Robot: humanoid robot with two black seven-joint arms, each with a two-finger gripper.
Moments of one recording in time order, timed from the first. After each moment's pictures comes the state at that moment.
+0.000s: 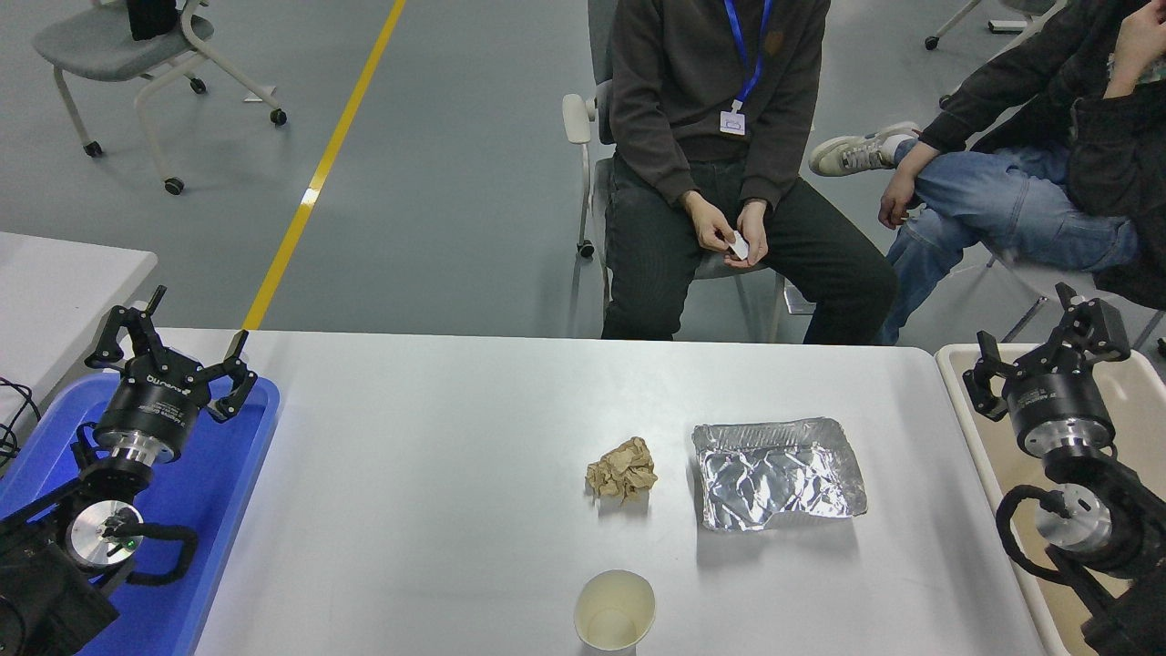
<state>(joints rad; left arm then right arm) -0.56 0.46 -0.57 -0.39 -0.24 -0.70 -0.60 0.39 -0.42 1.05 0.83 -0.20 -0.03 0.49</state>
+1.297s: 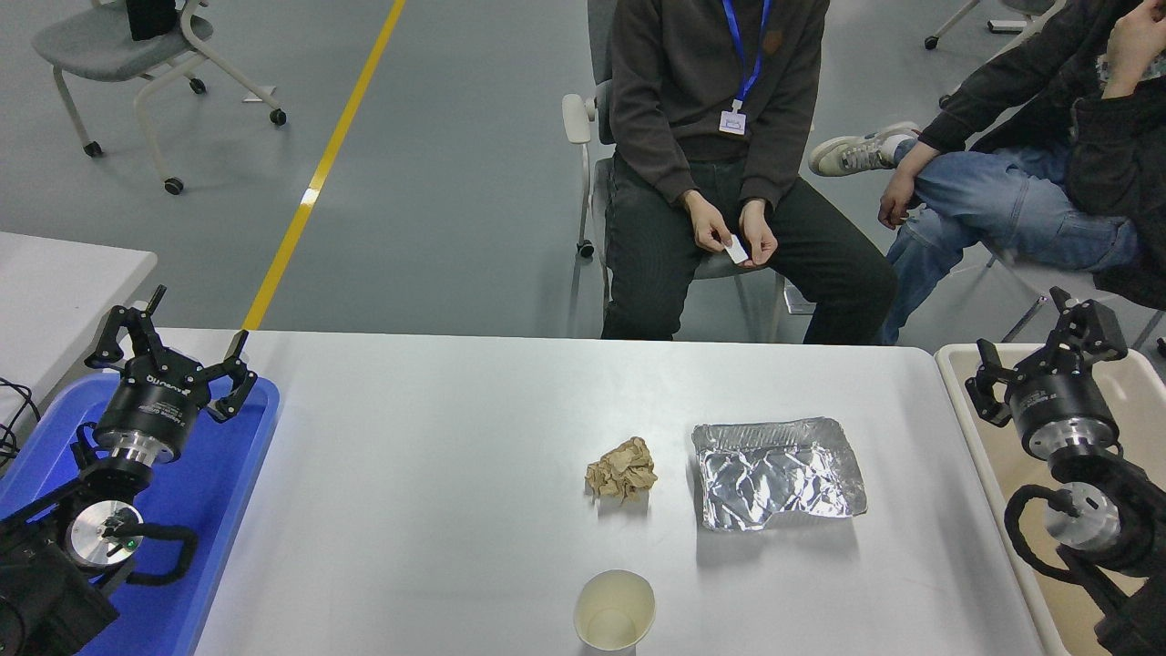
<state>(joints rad) -0.56 0.46 -0.57 -0.39 -0.24 -0.70 -0.60 0.40 -0.46 1.01 0.84 -0.20 -0.05 0.44</state>
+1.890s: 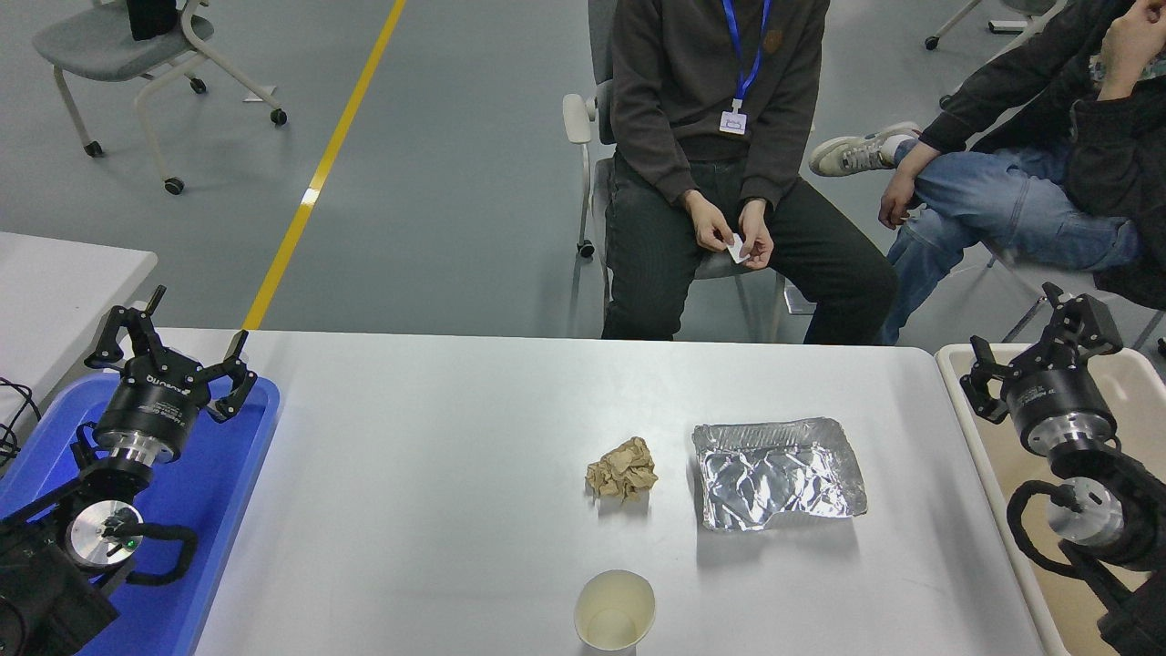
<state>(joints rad) -0.56 0.46 -0.57 -0.39 -0.24 -0.70 -0.60 0.41 -0.47 1.00 0.86 -0.20 -0.03 0.40</state>
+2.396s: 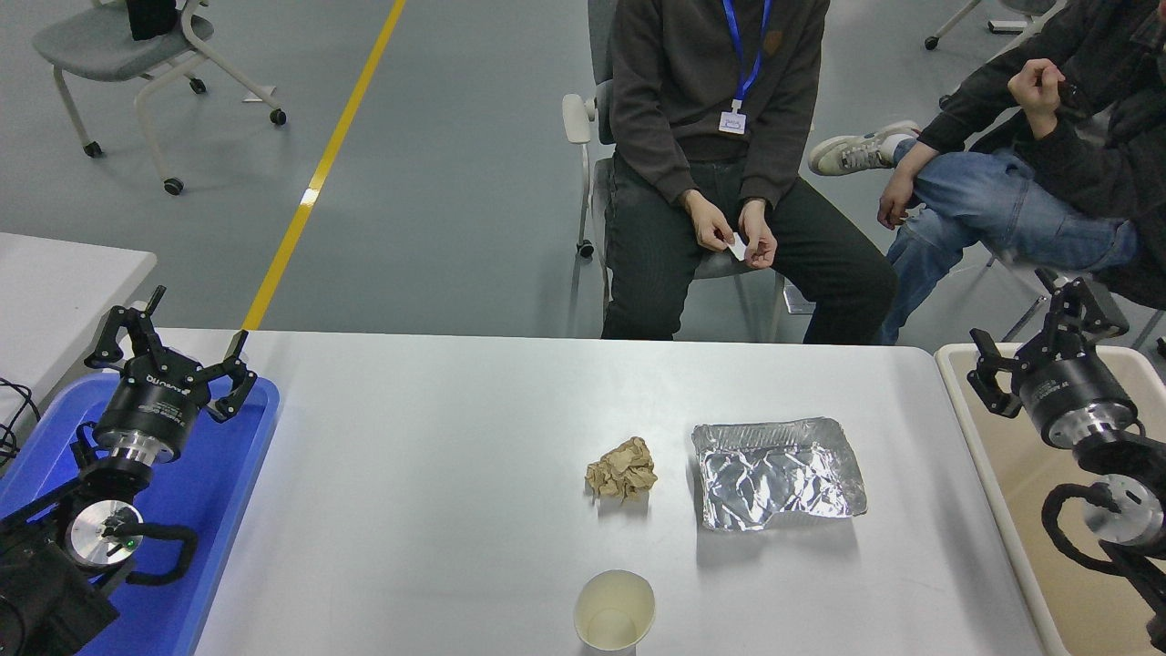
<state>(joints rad) -0.56 0.46 -0.57 -0.39 -0.24 -0.70 -0.60 0.40 -0.60 0.93 0.97 -0.24 0.03 0.36</state>
